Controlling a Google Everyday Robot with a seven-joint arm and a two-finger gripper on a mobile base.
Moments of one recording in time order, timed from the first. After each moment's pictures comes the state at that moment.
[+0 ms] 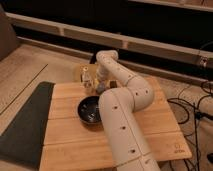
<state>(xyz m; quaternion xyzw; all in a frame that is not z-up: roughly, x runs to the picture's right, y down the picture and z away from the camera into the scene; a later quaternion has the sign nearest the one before) -0.024 -0.029 1.022 -0.33 0.06 0.47 0.82</state>
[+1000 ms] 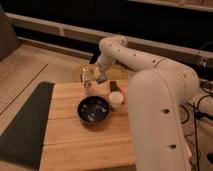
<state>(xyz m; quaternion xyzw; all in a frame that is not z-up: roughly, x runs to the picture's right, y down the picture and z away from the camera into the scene) -0.032 -0.076 0.870 -0.25 -0.03 0.41 0.87</state>
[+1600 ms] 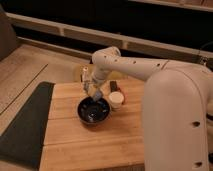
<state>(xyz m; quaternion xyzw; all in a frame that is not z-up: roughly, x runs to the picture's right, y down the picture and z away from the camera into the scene) -0.059 0.020 0.824 -0.33 -0.02 0.34 0.88</state>
